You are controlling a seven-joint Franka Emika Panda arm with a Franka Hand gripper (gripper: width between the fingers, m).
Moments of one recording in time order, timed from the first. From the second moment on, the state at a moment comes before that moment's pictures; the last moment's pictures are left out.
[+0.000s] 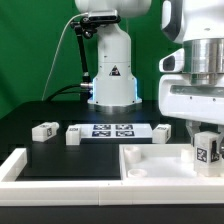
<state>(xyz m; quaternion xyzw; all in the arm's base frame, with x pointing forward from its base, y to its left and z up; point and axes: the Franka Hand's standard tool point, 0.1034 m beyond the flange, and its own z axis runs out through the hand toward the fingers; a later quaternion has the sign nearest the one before) 0.623 0.119 0.067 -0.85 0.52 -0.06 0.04</state>
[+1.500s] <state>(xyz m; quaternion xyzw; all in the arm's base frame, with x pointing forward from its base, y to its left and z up) 0.627 0.120 0.073 -1.00 -0.06 -0.07 -0.02</state>
